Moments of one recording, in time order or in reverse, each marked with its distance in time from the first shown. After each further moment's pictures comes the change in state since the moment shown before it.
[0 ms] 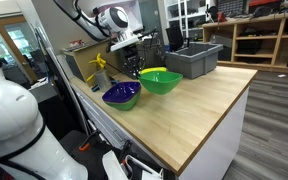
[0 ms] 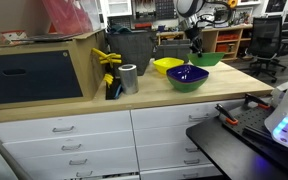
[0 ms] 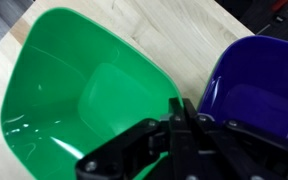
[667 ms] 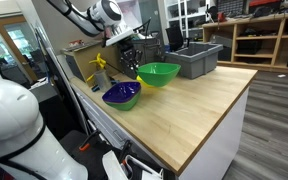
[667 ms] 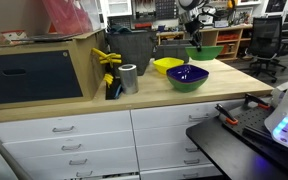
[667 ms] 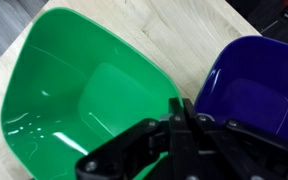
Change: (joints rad) arm 0.013 -0.097 0.013 -0.041 -0.037 0.017 0.002
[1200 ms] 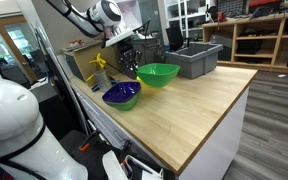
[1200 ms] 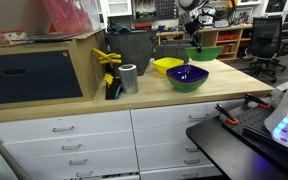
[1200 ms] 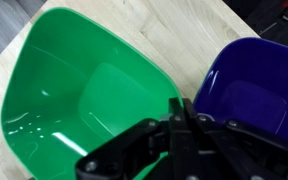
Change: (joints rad) arm 0.001 0.003 0.005 -0.005 0.000 0.000 0.000
